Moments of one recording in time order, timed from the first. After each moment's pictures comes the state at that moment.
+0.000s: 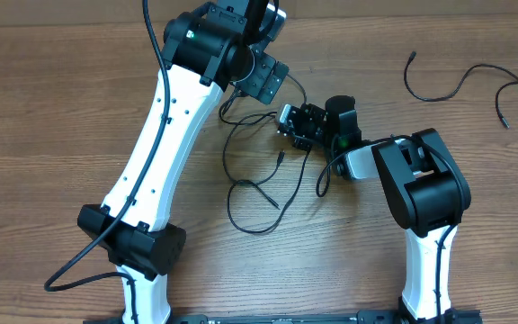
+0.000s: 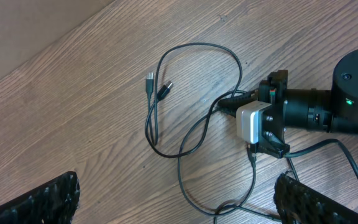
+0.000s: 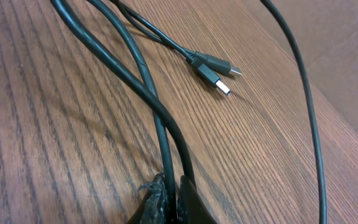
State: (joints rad) left arm -0.46 2.03 2.36 -1.36 -0.09 0.11; right arm 0.30 2.24 1.04 0.69 -0.52 -0.79
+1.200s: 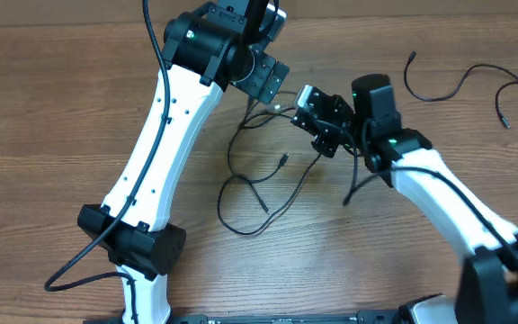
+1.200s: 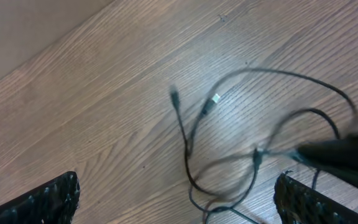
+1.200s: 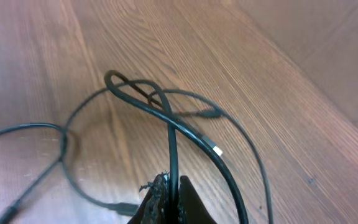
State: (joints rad) left arm -0.46 2.03 2.36 -1.36 -0.09 0.11; right arm 0.30 1.57 1.05 -0.18 -0.55 -0.64
